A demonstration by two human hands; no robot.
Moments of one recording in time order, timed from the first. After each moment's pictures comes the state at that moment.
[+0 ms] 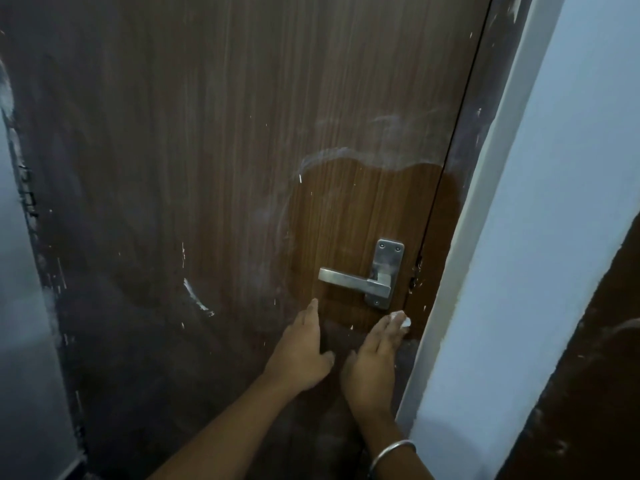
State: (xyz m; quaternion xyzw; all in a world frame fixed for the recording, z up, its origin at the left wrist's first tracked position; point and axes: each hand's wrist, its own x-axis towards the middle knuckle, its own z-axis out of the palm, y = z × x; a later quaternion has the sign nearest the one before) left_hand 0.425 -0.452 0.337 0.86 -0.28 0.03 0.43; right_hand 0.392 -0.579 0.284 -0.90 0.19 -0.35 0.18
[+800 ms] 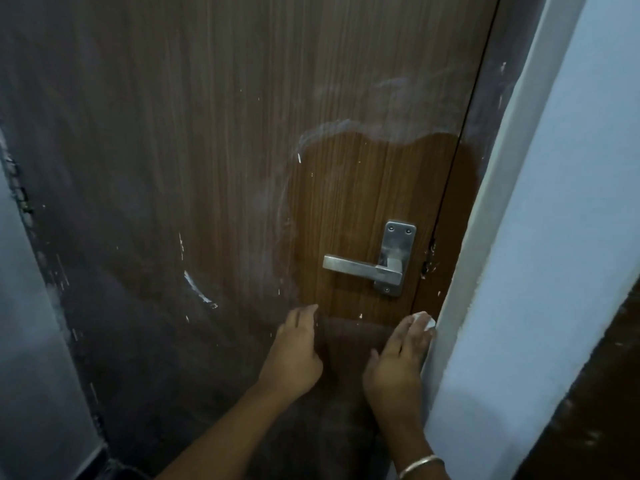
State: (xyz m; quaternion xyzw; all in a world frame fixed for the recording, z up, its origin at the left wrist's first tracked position) left_hand 0.429 -0.435 0.321 0.87 -0.27 0.04 0.41; right_hand 0.383 -0.592 0.266 -0.92 0.26 -0.30 0.06
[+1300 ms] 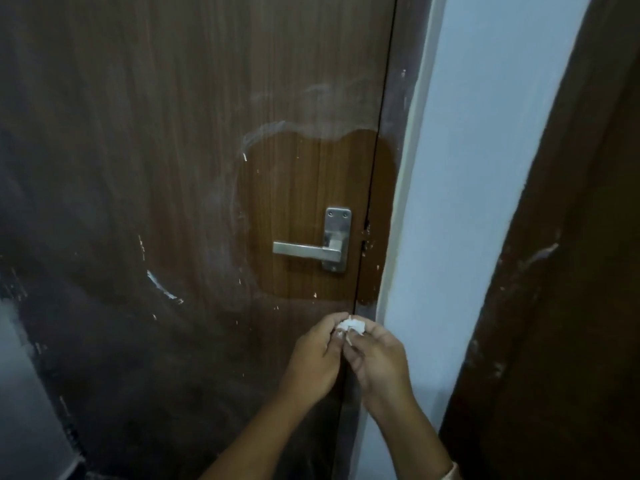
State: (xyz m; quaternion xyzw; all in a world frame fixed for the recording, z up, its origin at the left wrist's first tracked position) left_hand 0.340 -0.497 0.325 0.76 -0.34 0.00 0.55; right_hand 0.289 -0.584 0.330 -0.50 0.18 -0.24 0.81
